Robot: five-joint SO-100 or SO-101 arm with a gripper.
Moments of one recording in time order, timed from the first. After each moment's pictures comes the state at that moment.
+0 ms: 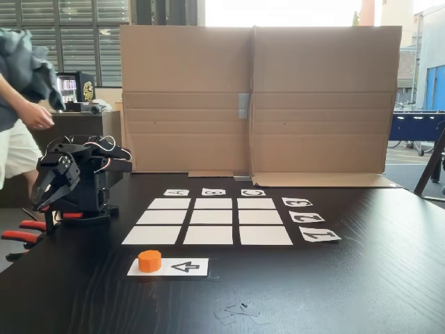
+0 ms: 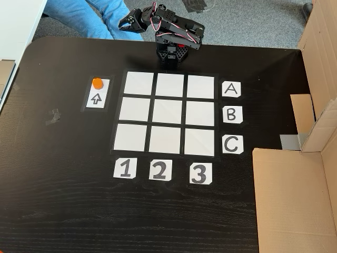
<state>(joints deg) 100.1 190.4 171.7 52.7 88.2</state>
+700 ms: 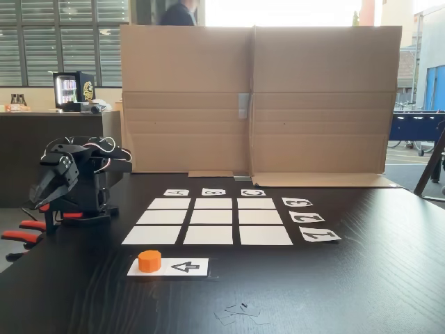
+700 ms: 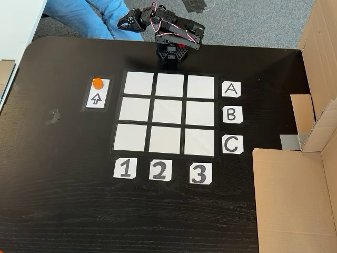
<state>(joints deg) 100.1 189.5 172.8 49.1 83.1</state>
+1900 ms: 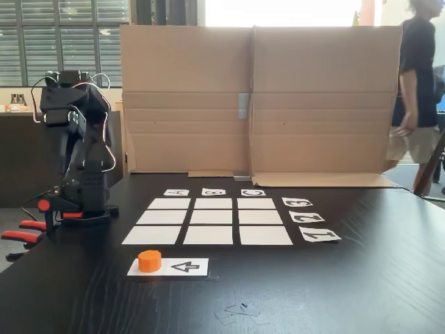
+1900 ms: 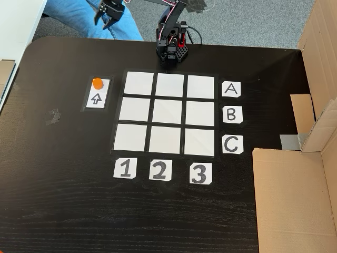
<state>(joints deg) 77.8 113.1 91.5 84.0 95.9</state>
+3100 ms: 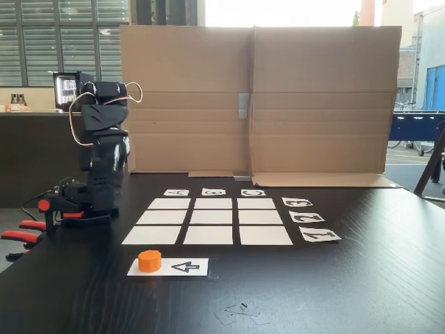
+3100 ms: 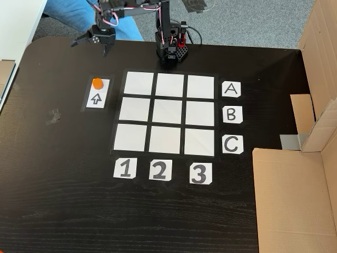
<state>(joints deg) 60.1 86.4 78.8 86.8 95.3</state>
